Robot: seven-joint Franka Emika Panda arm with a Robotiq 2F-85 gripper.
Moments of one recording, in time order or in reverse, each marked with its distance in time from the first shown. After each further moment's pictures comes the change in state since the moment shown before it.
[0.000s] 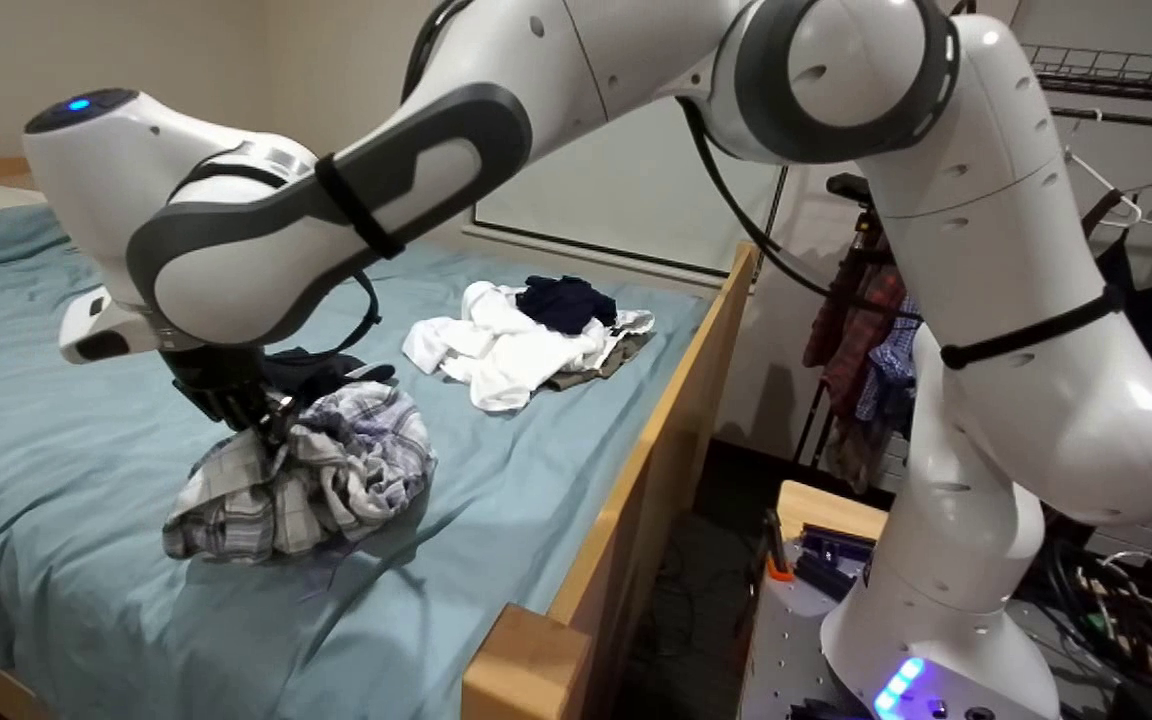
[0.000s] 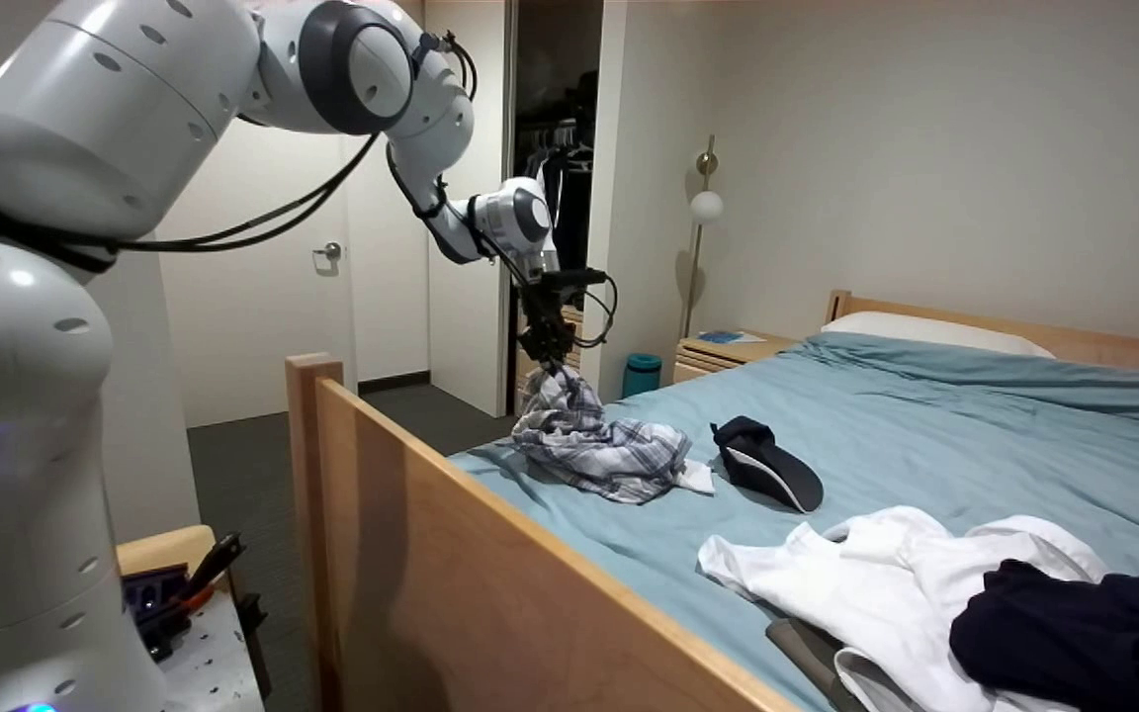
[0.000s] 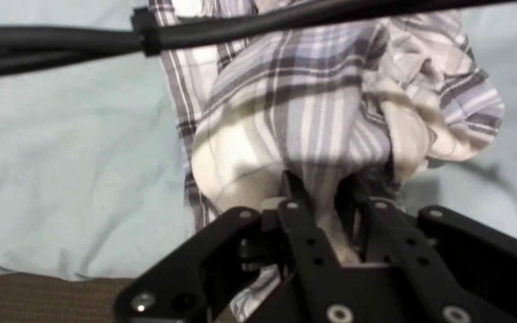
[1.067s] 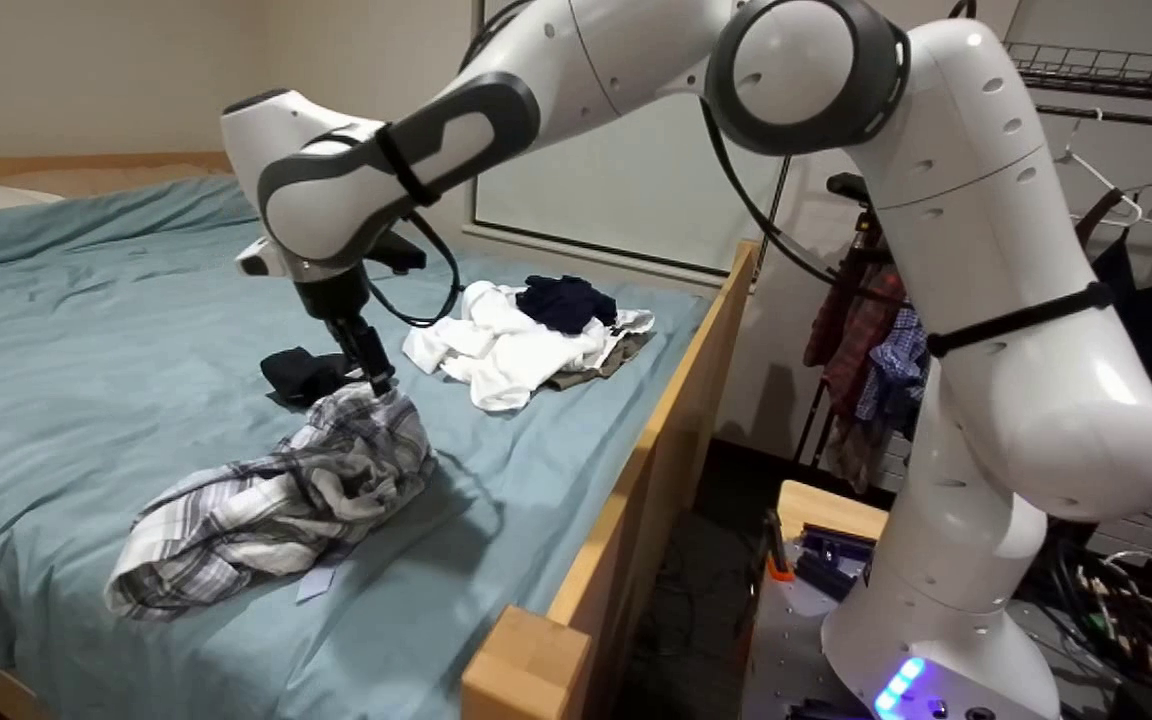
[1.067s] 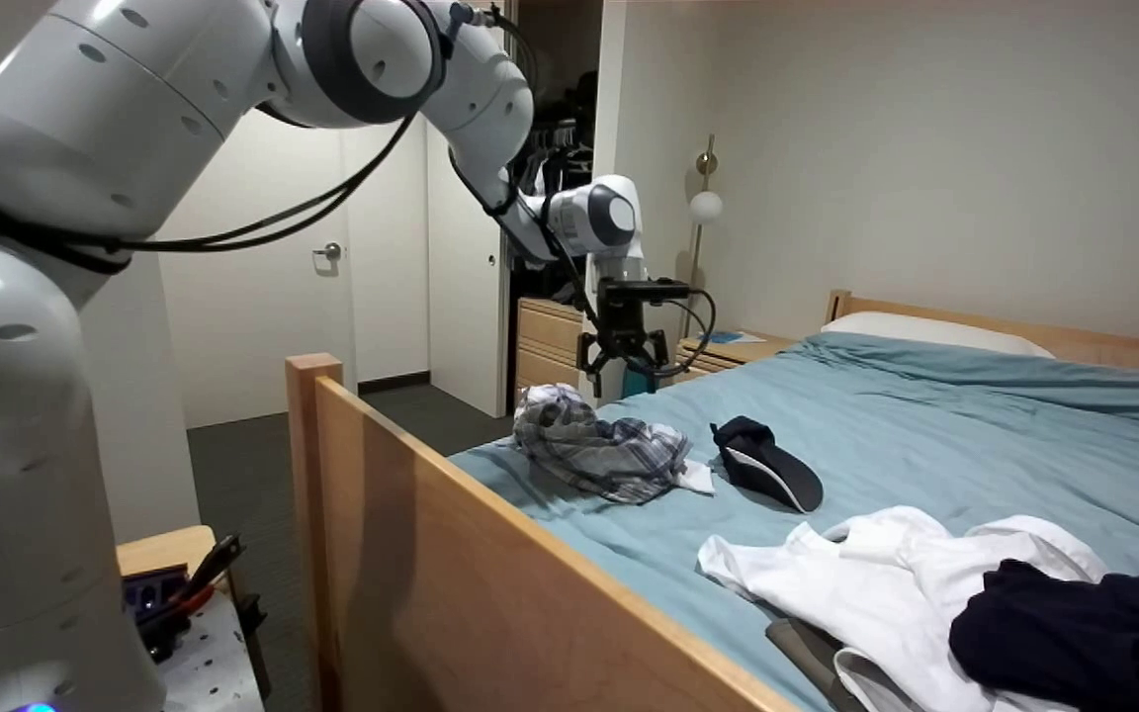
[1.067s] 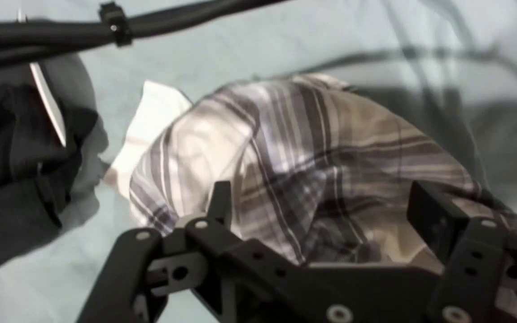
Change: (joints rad) arm -0.196 -0.016 -0.079 0.002 0.124 -0.057 0.276
